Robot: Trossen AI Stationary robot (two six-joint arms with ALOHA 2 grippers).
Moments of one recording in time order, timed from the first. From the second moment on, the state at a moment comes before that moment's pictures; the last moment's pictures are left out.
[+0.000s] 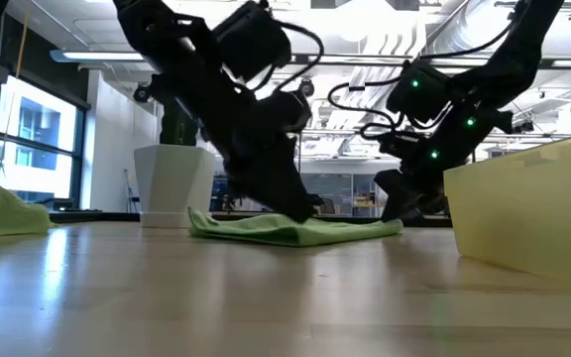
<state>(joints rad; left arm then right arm) 0.07 1.90 1.00 0.06 -0.02 -0.32 -0.22 1.59 0.54 0.18 0.51 0.32</state>
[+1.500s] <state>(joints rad) 0.10 1.83 0.99 -0.09 0.04 -0.28 -0.36 1.62 0.54 0.27 0.37 0.08</state>
